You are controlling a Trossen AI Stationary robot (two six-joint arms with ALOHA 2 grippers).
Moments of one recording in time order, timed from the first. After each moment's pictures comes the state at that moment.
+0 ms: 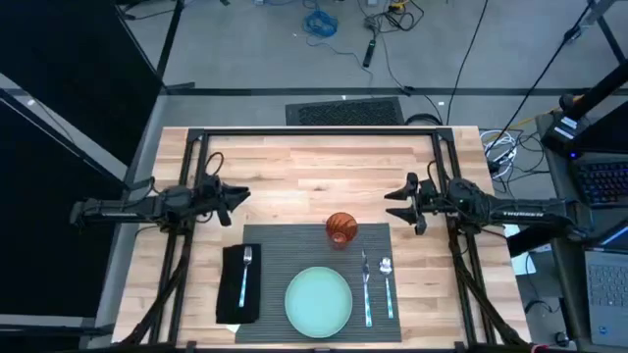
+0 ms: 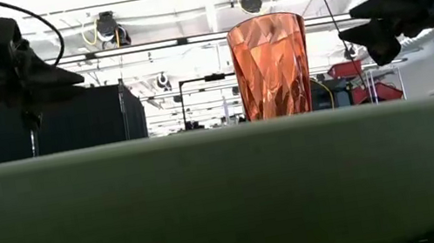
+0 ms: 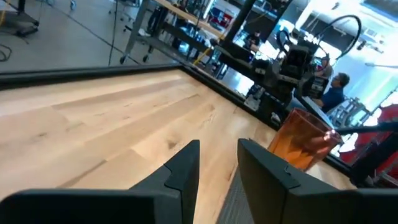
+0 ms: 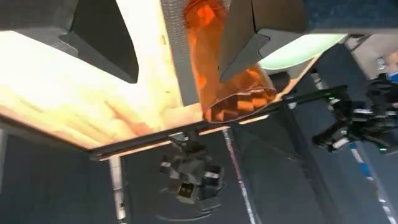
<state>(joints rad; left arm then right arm) 0.04 0.15 0.01 0.05 -0.26 -0.51 -0.16 0.38 0.01 0.36 -0.15 0.25</state>
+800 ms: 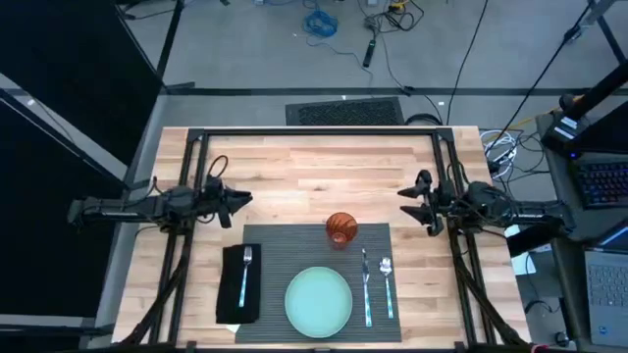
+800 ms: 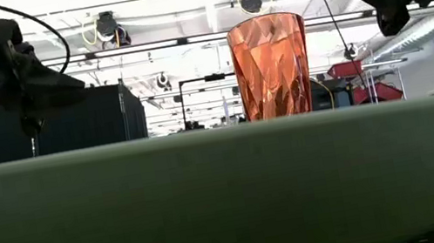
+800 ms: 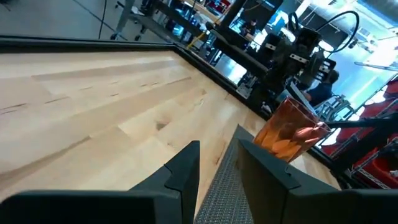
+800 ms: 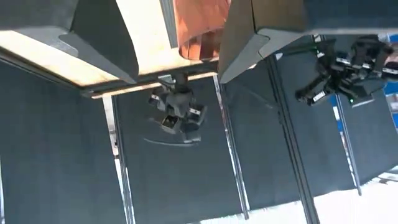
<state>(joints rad) 0.04 0.18 0.01 0.04 -0.21 -0.59 -0.06 0.00 0.01 0.19 -0.05 0.23</state>
